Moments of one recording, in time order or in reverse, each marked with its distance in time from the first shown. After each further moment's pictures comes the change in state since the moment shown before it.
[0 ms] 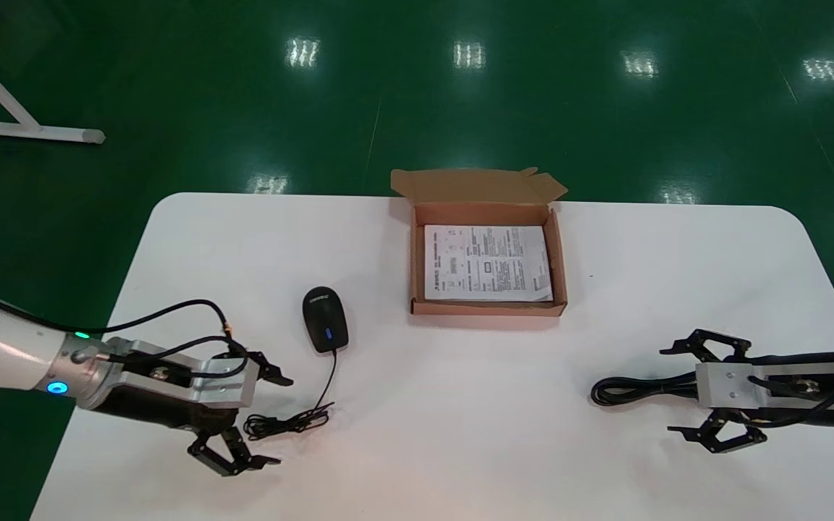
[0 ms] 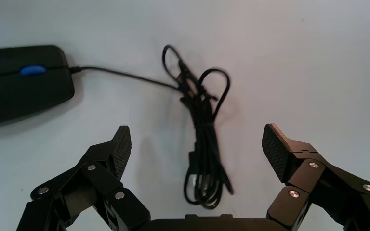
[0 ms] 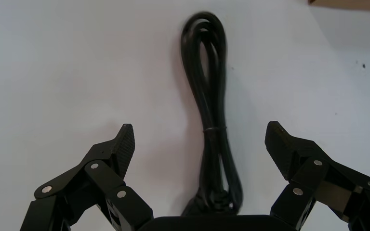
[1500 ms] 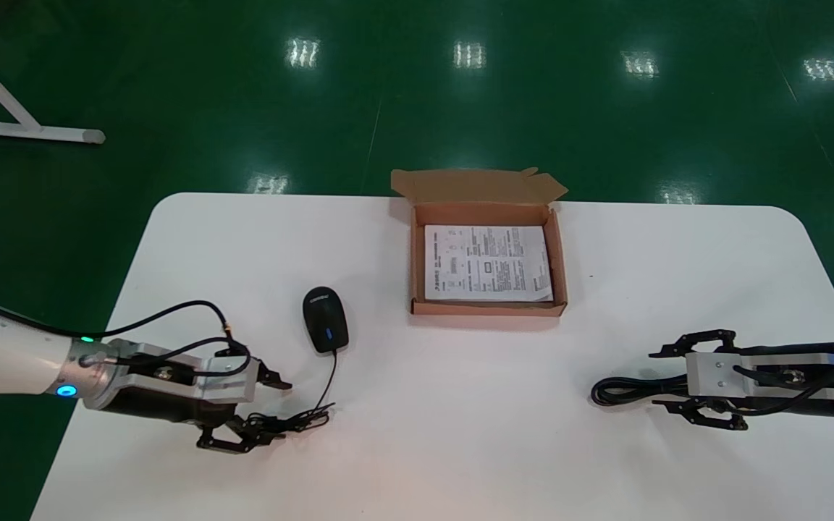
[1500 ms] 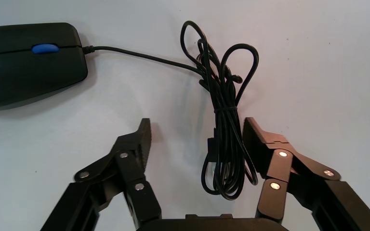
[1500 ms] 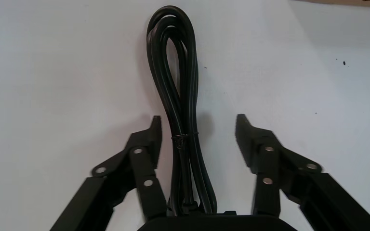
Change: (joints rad) left arm 0.022 0.026 -0.008 0.082 -0.009 -0.141 0.076; right arm 0.030 -0.059 -0.002 -0.089 -0.007 0.092 -0.033
